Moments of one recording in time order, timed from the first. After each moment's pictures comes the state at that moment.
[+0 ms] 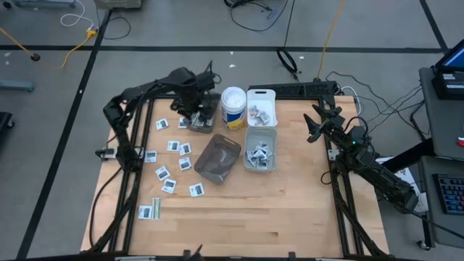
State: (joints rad) left arm 0.63 1.82 1.60 -1.39 0.19 -0.62; right arm -0.74 0.01 0.01 0.25 -0.03 0.01
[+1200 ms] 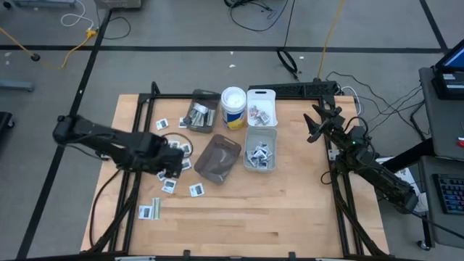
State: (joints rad) left arm -0.16 1.19 0.87 -1.27 0.24 -1.52; right arm -0.74 0.01 0.01 0.25 -0.03 0.01
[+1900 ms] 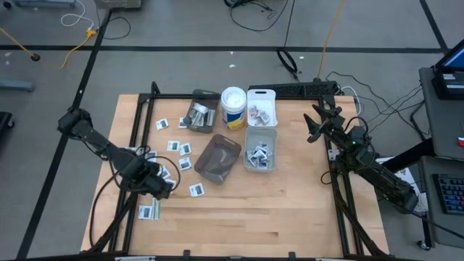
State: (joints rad) left arm -0.60 1.19 0.86 -1.21 0.26 -1.98; right arm -0.74 0.01 0.01 0.25 -0.03 0.01
